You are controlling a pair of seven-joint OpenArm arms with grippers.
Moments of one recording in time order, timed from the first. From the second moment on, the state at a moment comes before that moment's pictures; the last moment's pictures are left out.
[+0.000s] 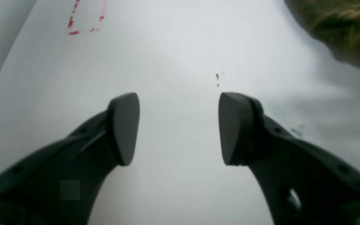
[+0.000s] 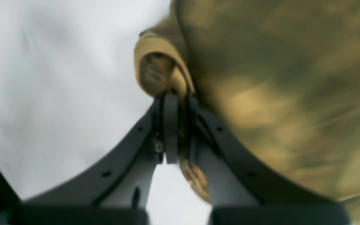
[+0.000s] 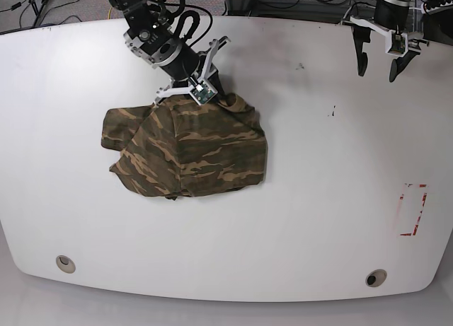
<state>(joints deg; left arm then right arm) 49.5 -13.8 -18.1 113.7 -8.2 -10.9 -3.8 -20.1 16.6 -20.2 113.9 4.2 16.0 -32.1</state>
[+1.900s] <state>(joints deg) 24.7 -10.6 -12.2 113.0 -8.4 -10.8 19.2 58.0 14.5 -18.9 106.7 5.5 24.4 -36.9</state>
